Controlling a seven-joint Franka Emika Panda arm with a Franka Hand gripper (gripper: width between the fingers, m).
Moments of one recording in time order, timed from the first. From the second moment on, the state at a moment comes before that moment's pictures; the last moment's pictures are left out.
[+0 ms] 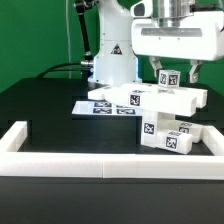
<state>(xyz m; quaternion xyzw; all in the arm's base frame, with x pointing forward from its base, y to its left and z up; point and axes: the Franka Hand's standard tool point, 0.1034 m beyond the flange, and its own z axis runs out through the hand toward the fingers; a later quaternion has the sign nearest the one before) 0.472 0.090 0.114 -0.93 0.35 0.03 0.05</state>
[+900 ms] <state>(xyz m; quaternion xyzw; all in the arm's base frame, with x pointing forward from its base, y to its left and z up) 0.474 0.084 0.113 -1.00 -0.05 0.00 0.05</state>
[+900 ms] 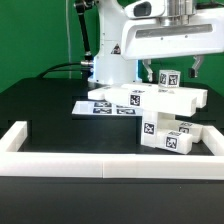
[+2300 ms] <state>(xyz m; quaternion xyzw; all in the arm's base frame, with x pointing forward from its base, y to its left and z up) 0.472 0.080 0.111 -0.97 0.22 0.02 0.05</state>
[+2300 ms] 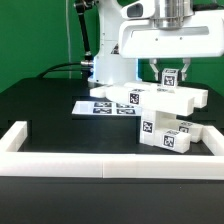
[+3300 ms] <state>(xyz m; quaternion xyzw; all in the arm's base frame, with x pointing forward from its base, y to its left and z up) 0.470 0.078 0.110 -0.82 0.57 0.04 0.04</state>
